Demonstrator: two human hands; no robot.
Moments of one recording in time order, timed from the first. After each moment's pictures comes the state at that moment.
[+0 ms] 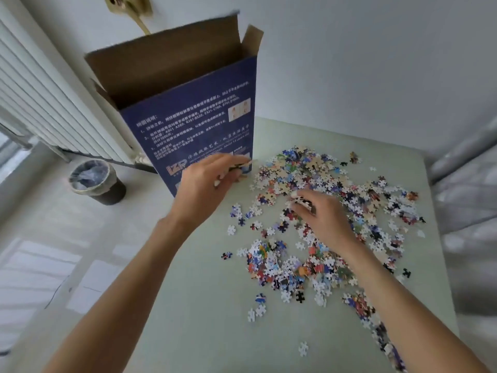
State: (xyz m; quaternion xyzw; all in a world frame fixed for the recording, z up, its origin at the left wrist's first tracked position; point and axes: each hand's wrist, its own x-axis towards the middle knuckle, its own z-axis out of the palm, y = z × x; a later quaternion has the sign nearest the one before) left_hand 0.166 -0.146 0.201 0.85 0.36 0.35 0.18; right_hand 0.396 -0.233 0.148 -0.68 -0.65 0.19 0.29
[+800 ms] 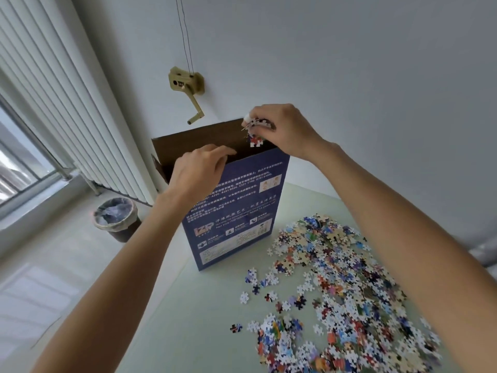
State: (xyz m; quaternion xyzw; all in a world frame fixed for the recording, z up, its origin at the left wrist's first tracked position) left_hand 0.138 -0.027 0.268 0.82 0.52 0.24 -0.01; right_hand 0.338 0.008 0.316 -0.43 -0.85 0.05 0.30
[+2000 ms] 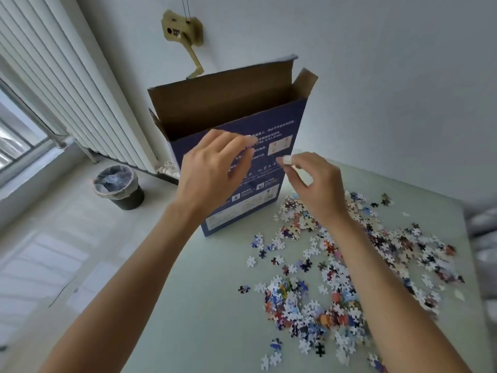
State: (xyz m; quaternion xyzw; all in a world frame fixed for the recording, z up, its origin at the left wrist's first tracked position) left_hand 0.140 -0.075 0.227 0.83 0.38 0.40 -0.09; right_hand 0.344 -0.107 0.195 -0.51 -0.74 0.02 0.44
